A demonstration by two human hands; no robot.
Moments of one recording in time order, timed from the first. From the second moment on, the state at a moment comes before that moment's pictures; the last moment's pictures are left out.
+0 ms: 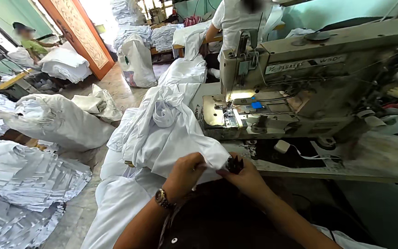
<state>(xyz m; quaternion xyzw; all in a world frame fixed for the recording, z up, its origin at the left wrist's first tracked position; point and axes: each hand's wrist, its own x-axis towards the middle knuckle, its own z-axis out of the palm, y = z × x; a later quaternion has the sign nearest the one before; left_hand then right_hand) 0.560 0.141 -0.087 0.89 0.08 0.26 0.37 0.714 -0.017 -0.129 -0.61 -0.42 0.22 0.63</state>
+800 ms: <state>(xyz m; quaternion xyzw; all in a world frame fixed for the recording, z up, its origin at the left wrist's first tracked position) 0.546 0.204 -0.030 0.91 0.14 0.27 0.27 0.787 -0.024 -0.123 -0.60 -0.47 0.16 0.63</state>
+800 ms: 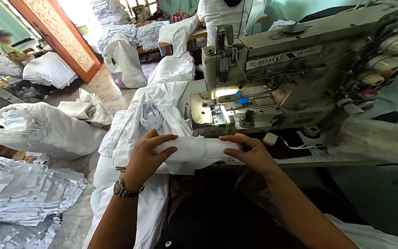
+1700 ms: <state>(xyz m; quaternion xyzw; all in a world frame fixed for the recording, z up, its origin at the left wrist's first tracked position) 0.562 0.214 -0.016 0.92 0.13 0.31 0.21 0.770 -0.021 -0.117 -0.53 -0.61 0.18 0.57</state>
